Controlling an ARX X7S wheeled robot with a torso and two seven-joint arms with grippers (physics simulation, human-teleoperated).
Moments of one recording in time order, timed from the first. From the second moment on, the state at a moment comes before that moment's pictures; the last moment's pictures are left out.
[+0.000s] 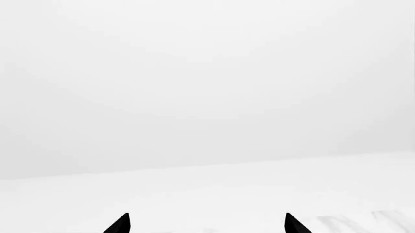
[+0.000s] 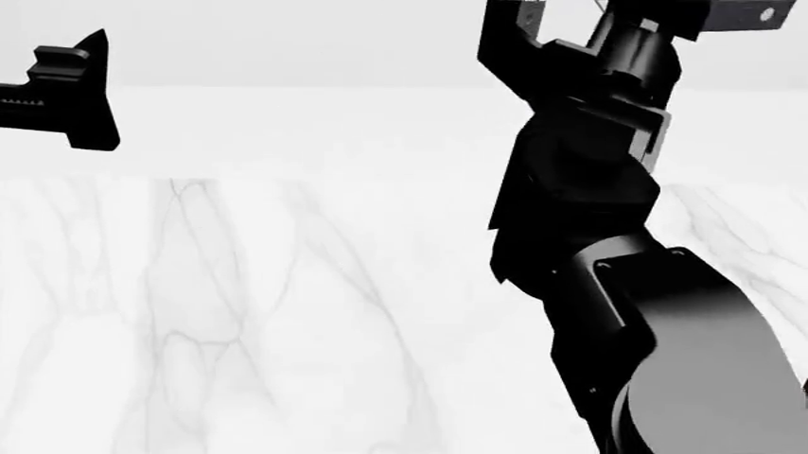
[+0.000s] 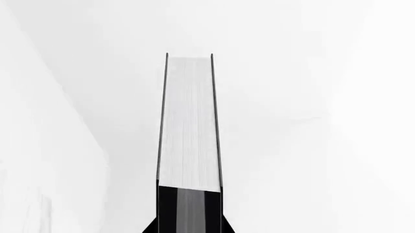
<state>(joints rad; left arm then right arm) -1.08 -0.32 0.02 0.24 -0.55 -1.25 -0.15 1.58 0.05 -1.57 1.27 0.19 0.63 0.25</state>
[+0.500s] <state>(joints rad) -1.07 -0.33 0.02 0.24 -0.56 -1.25 -0.16 1.57 0.22 -1.35 1.31 0.14 1.03 0.19</state>
